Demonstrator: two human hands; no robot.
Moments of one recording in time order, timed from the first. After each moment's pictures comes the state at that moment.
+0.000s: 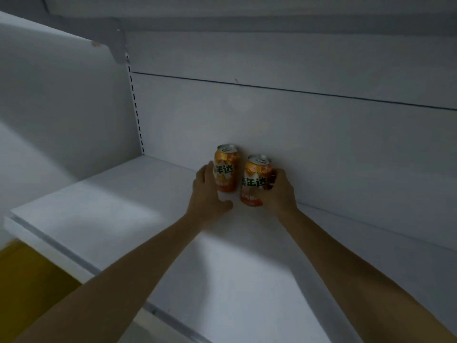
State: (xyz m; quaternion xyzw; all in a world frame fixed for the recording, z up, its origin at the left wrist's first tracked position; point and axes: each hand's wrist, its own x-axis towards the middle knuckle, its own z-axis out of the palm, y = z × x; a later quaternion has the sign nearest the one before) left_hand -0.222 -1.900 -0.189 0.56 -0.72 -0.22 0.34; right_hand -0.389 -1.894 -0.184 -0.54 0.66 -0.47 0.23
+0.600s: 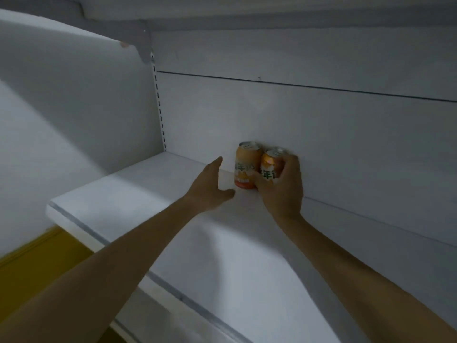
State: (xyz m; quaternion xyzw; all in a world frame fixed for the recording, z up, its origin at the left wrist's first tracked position) left_hand -0.176 -1.898 -0.168 0.56 -0.74 -0.24 0.29; right_hand -0.337 -1.878 -0.176 -0.56 0.60 -0.57 0.03
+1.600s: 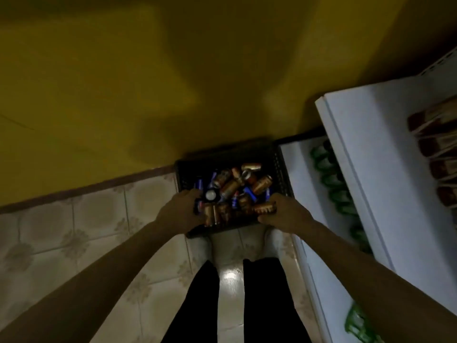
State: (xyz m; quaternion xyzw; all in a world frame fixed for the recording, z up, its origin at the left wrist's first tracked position) left_hand 0.177 -1.423 -0.535 0.83 -0.34 -0.45 0.05; right_hand -0.004 -1.599 -0.551 -0.76 0.40 0.29 0.42
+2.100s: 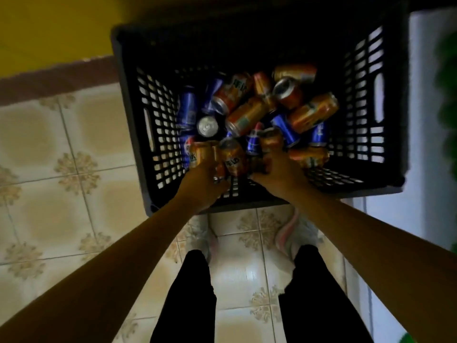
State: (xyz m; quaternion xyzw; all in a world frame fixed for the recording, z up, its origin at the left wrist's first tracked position) left_hand 0.137 -1.422 -0.954 0.83 -0.11 -0.53 0.16; right_hand 0.034 -1.566 -0.976 -0.75 0.41 0.29 0.44
